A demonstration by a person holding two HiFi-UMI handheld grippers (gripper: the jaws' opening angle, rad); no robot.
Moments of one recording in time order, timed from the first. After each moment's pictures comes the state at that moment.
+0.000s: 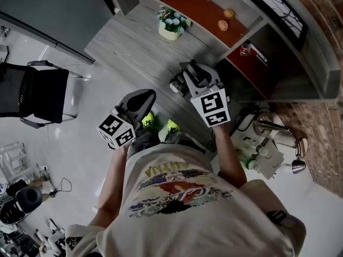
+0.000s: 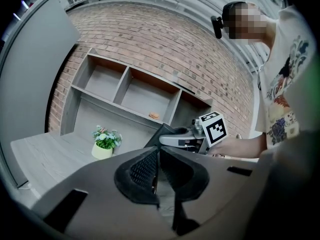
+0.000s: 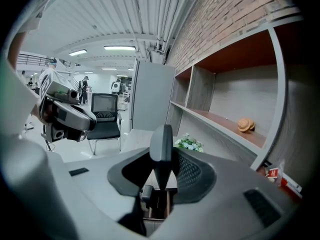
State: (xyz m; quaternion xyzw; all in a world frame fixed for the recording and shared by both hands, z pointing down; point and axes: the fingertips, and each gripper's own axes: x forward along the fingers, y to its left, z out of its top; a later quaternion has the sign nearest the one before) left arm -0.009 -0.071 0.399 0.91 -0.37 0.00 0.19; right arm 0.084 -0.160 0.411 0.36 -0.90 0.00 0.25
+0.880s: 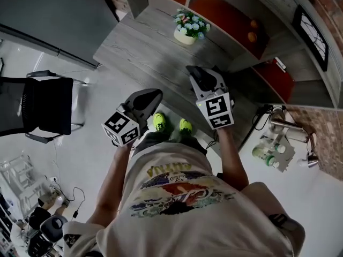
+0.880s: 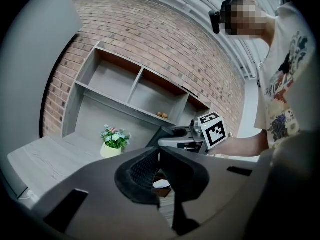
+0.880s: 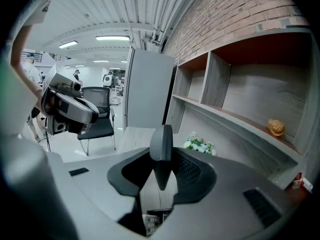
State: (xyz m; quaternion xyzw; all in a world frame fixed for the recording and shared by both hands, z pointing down) left arm -0.103 -0.115 0.410 0.93 -0.30 0.02 0.20; right arm -0.003 -0.187 0.432 0.40 -0.87 0.01 0.28
